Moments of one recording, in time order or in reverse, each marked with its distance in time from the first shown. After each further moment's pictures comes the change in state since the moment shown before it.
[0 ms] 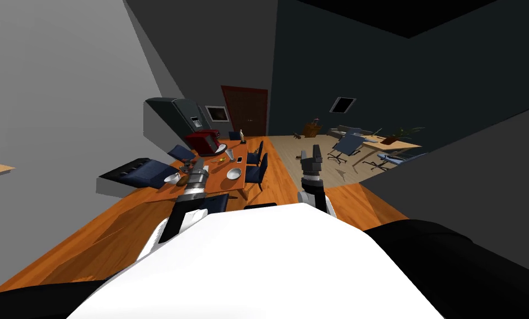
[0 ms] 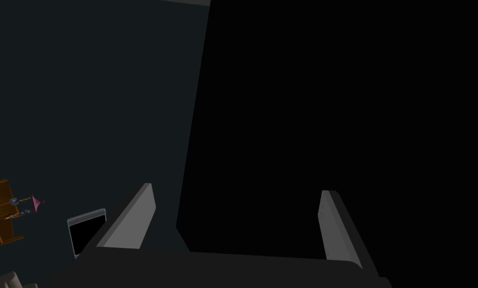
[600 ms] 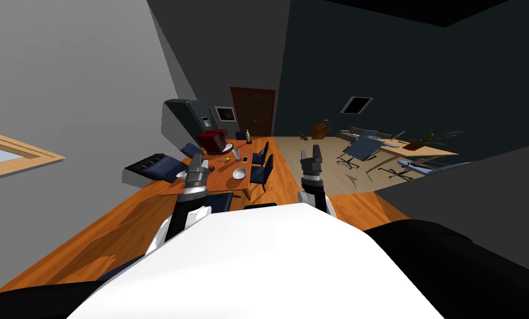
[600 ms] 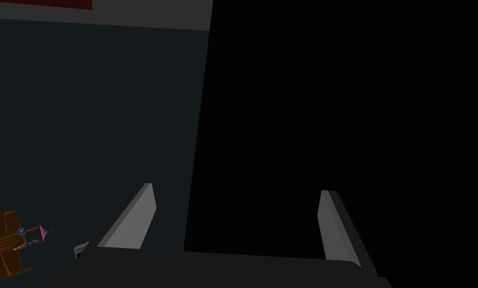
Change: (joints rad) left arm -0.026 -0.038 -0.038 -0.029 -0.033 -0.147 0.000; right arm 0.000 0.000 0.000 0.000 0.000 0.000 0.000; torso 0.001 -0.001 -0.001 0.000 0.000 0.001
